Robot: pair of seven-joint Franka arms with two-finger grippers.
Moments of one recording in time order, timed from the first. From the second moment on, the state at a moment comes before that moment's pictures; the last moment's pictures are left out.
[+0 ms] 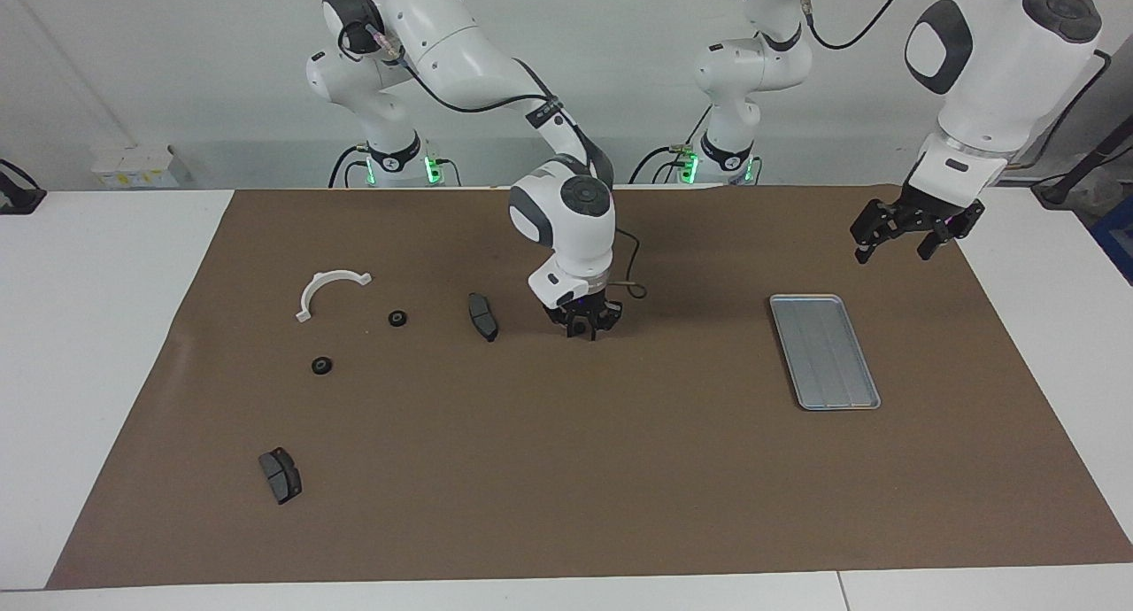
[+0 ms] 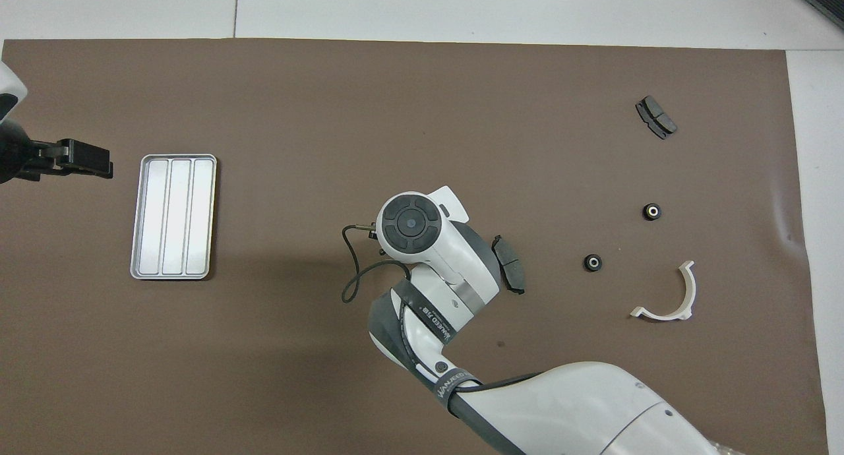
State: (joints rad) left arm 0.05 0.02 -0.08 -1.67 0.01 1.77 0.01; right arm 0.57 0.53 0.11 -1.72 -0.10 2.29 0.94
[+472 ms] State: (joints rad) left arm 0.02 0.01 -0.12 -1.67 0.01 1.74 0.01; right arm 0.57 0.52 0.11 -1.72 -0.10 2.28 0.95
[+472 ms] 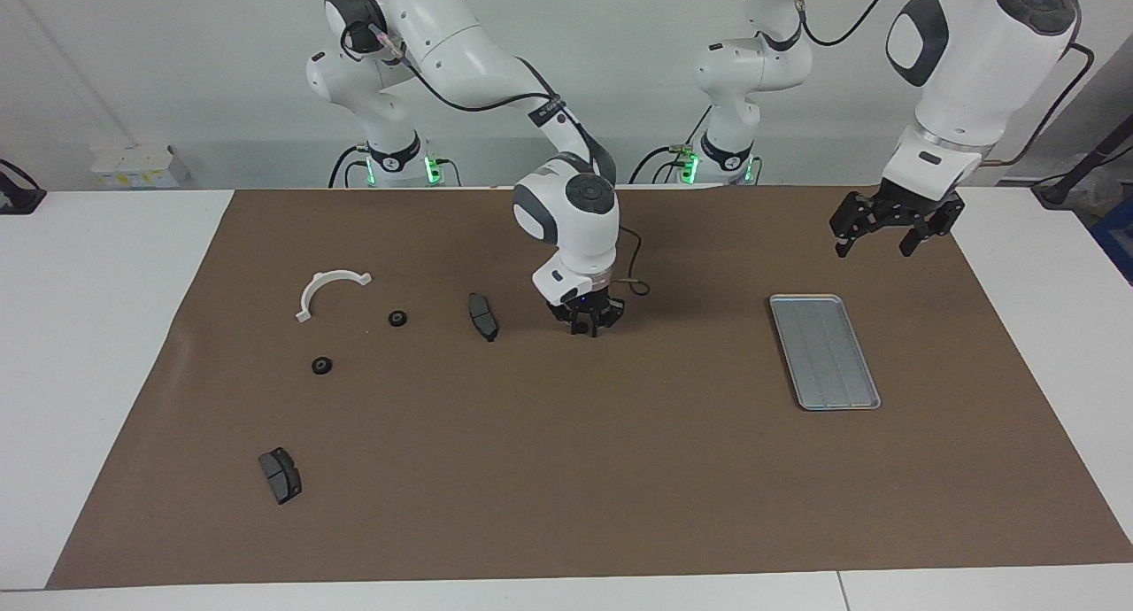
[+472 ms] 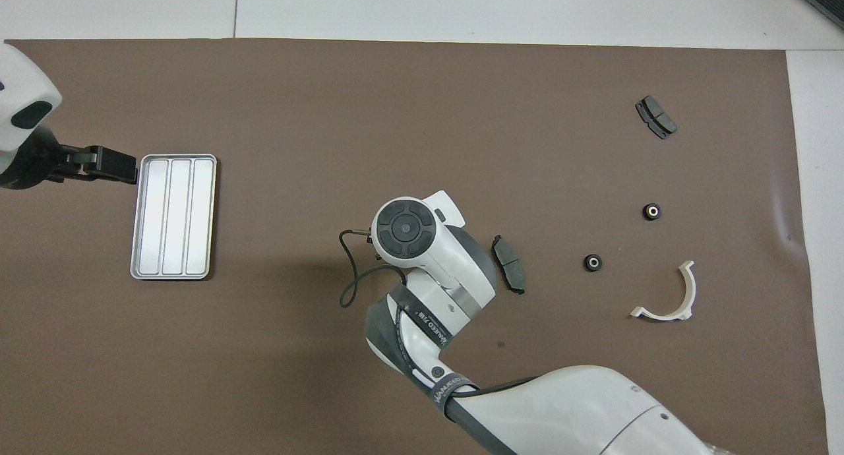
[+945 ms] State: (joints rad) left arm 0.01 0.01 -0.13 -1.67 0.01 1.73 0.01; right arm 0.56 0.50 0.09 -1.72 -0.10 2.28 1.00
